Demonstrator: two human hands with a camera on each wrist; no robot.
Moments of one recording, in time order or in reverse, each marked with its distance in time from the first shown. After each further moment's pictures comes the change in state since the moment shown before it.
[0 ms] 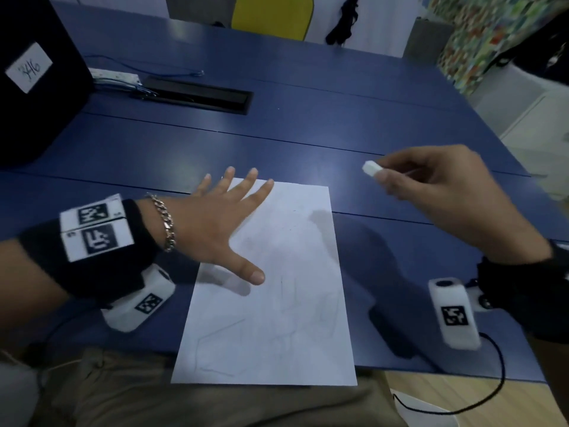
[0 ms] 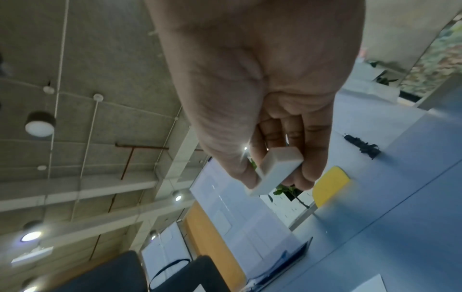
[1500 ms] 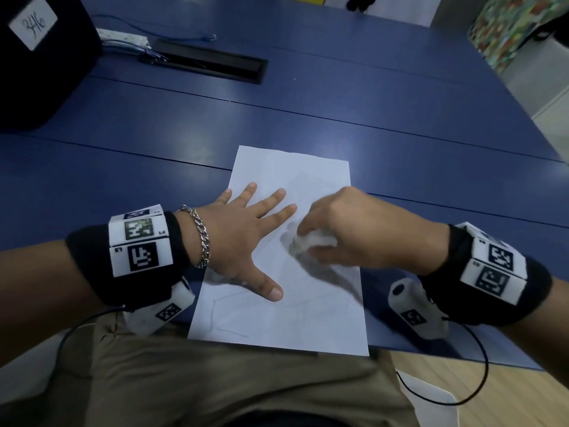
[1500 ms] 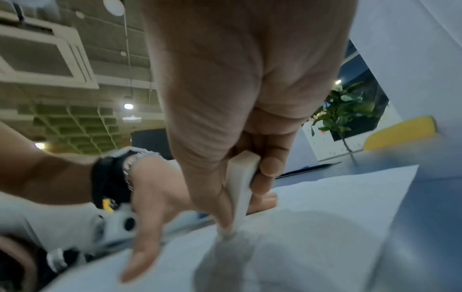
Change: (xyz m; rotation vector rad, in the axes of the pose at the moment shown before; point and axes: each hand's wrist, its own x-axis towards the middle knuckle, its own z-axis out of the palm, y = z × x) left_hand 0.005 0.025 0.049 0.044 -0.104 0.017; right_hand -0.007 -0.023 0.098 -0.437 -0.698 -0.541
